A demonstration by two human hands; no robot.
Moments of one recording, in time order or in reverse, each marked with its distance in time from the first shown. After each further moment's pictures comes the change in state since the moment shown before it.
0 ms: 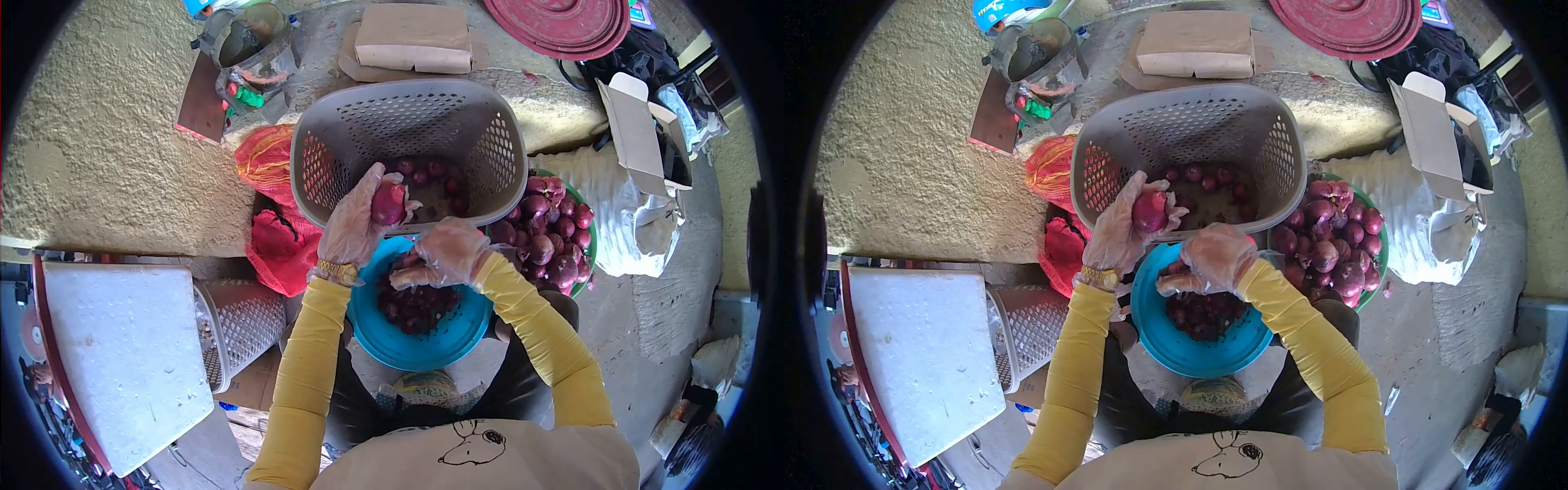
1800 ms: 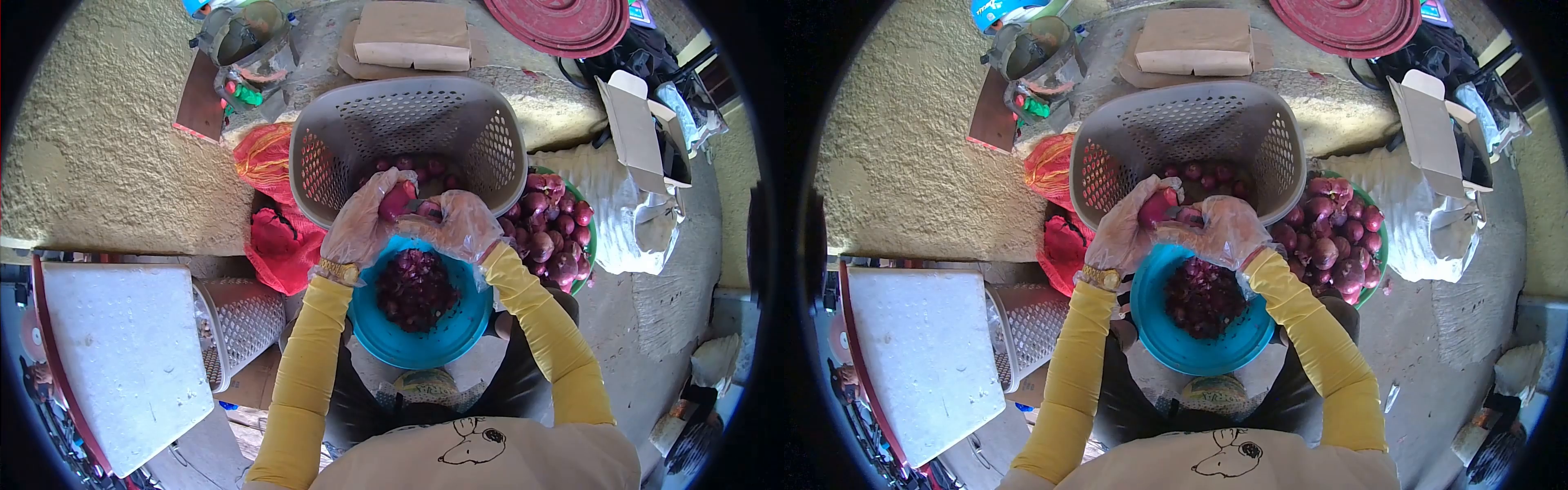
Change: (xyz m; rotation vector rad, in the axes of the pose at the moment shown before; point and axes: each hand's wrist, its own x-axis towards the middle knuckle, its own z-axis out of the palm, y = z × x) left_hand 0.009 -0.009 -0.003 0.016 -0.132 -0.022; right_hand 0.002 0.002 -0.015 0.418 0.379 0.298
